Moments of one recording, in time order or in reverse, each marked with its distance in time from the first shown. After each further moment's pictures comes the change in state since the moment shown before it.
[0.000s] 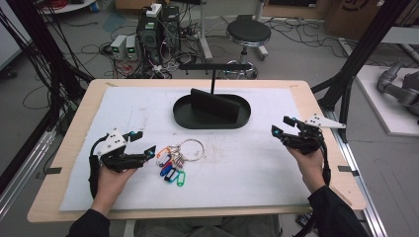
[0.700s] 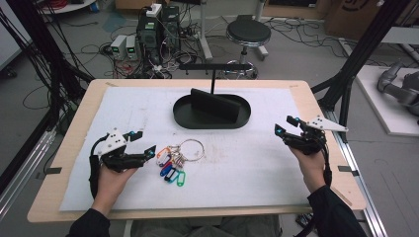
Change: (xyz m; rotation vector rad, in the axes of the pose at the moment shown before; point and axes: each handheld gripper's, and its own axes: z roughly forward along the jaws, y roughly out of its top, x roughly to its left) left arm -0.002 0.001 0.000 0.004 0.010 -0.003; right arm 0.001 -0.001 -0.005 -0.021 -0.075 -0.020
